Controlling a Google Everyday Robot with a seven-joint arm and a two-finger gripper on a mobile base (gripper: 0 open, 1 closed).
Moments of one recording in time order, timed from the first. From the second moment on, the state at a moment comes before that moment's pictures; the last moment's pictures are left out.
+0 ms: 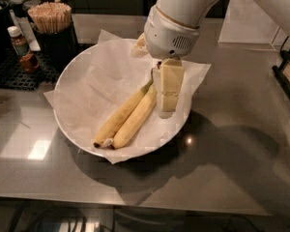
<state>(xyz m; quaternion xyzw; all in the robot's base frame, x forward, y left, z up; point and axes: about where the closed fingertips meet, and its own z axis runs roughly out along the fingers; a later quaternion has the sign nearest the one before) 0.482 -0.002 0.933 -0.80 0.58 0.12 0.13</state>
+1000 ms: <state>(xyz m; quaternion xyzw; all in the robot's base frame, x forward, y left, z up) 0.499 -0.009 0.940 -0.79 0.59 0.09 0.15</state>
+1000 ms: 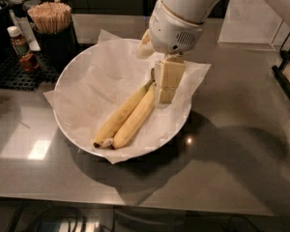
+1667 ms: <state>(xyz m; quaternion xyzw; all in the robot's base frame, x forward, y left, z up) 0.499 -0.009 0.940 -0.79 0.59 0.09 0.15</state>
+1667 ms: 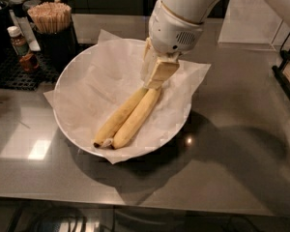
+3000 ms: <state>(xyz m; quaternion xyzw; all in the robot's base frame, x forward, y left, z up) 0.515 -0.009 0.940 -0.78 0.60 0.08 0.15</state>
